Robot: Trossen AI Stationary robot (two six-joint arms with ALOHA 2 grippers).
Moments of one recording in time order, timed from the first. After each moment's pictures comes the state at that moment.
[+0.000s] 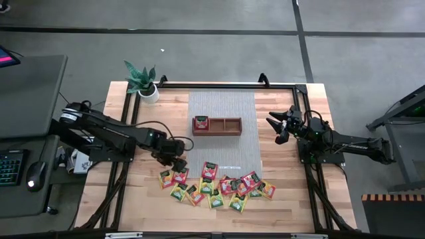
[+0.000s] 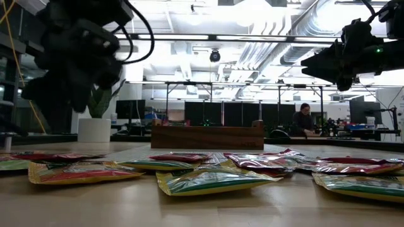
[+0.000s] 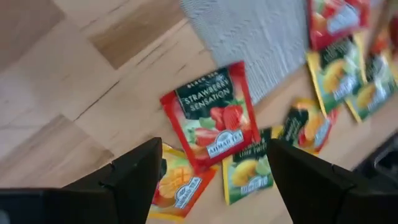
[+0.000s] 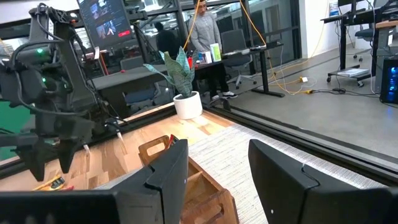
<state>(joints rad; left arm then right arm) -0.18 1.36 0.73 -0.53 0.23 -1.24 -0.24 0.19 0.01 0.22 0.23 0.23</state>
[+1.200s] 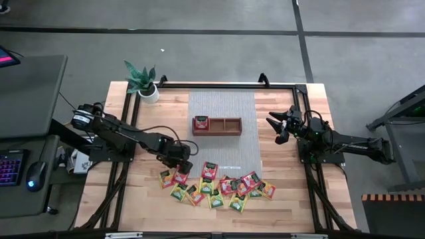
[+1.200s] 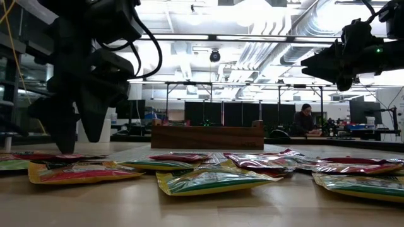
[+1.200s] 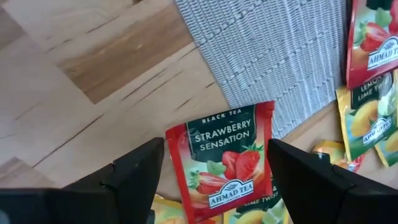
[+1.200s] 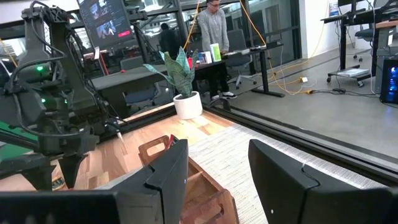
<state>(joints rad) -0.22 1.54 0.73 -0.39 0.18 -1.28 -0.24 0.19 0.01 0.22 0.23 0.23</state>
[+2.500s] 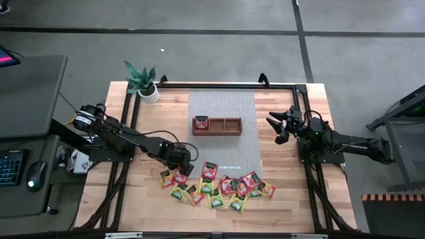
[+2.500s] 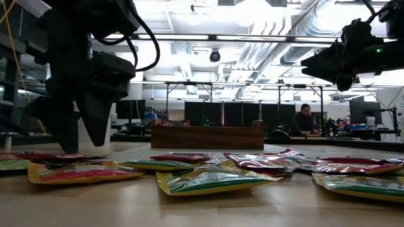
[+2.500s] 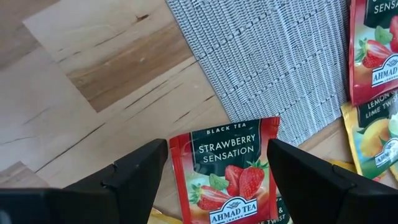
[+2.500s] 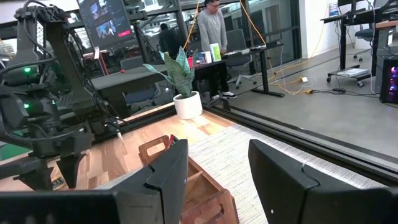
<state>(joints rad) -0.25 1.62 0.74 -0.43 0.01 -1.33 -0.24 0.19 0.01 0.22 0.23 0.23</state>
